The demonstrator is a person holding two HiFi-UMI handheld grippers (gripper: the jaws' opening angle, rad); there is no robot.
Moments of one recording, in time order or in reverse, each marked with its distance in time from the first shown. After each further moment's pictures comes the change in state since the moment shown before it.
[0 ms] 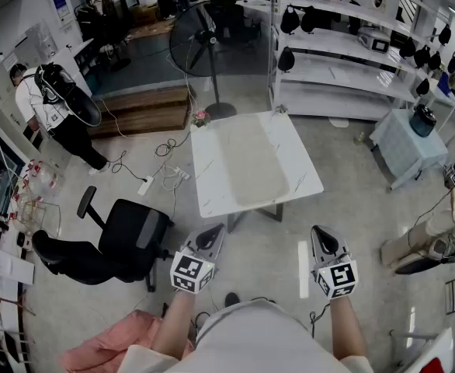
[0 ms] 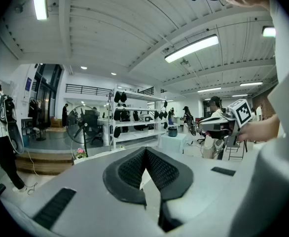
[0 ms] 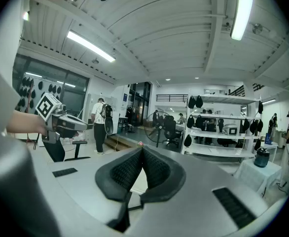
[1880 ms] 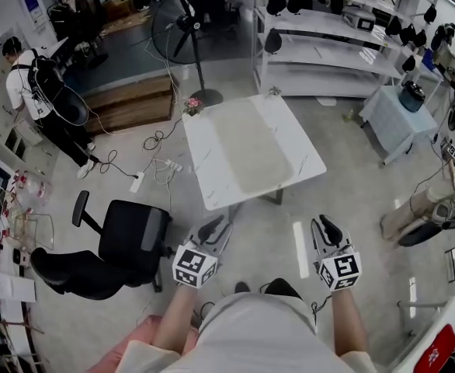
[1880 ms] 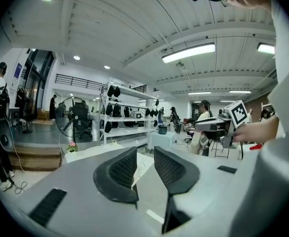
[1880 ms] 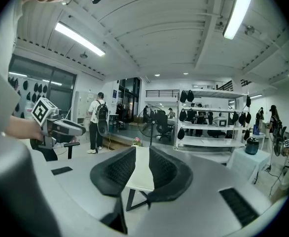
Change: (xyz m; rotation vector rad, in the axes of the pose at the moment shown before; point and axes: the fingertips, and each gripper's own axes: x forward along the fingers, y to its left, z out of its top) left arm -0.018 0.060 -0.038 -0.034 0.028 -0.151; right arm 0.036 0.063 -0.013 0.071 0.055 -0.123
